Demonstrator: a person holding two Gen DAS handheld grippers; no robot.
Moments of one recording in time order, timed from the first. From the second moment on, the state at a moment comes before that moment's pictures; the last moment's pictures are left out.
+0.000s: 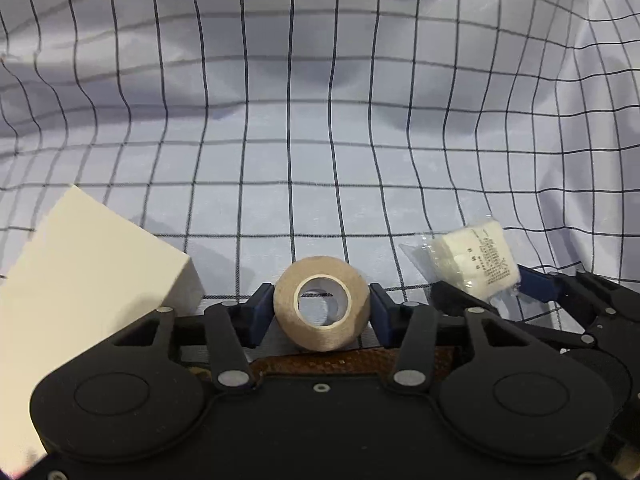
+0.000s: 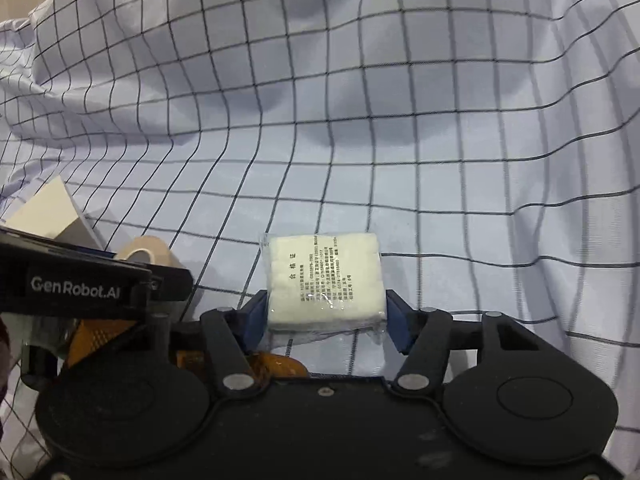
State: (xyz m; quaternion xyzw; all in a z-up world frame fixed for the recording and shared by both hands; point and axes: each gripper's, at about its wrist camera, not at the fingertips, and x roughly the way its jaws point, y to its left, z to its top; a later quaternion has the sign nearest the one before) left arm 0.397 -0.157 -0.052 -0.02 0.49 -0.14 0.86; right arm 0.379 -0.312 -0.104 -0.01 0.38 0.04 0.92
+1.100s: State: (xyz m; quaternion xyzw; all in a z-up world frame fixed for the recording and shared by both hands) left arm 0.140 -0.029 0.062 -0.01 0.38 -0.14 0.91; right arm 0.067 -0.274 0.006 0.03 0.23 0.10 0.97
